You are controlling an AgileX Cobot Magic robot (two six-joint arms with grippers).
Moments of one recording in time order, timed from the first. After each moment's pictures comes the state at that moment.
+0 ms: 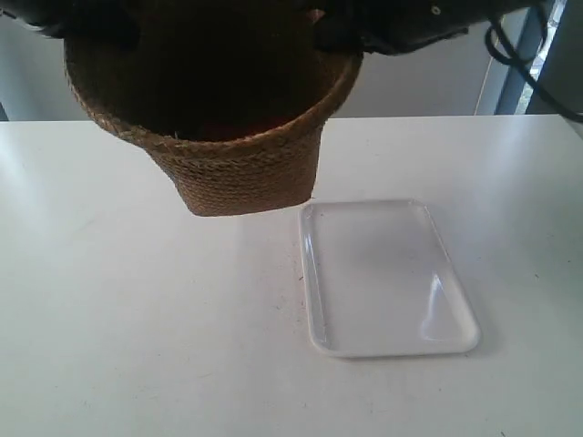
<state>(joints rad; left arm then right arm) -0.18 1.49 -1.51 -0.34 0.82 0.21 0.27 1.49 -1.37 0.60 0.57 -0.32</state>
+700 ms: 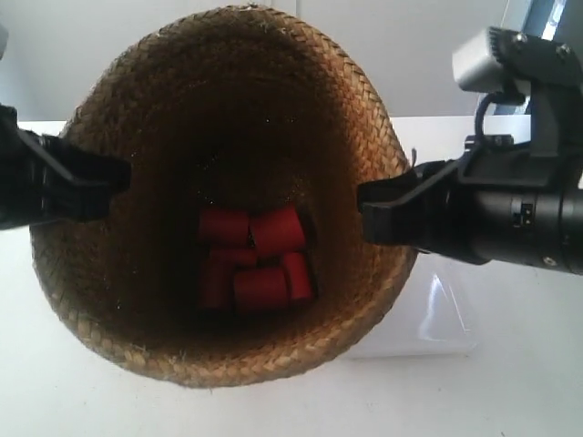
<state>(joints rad) -0.43 0.94 -0.73 -0.36 0.35 0.19 0.46 0.99 -0.68 0.63 0.28 -0.33</state>
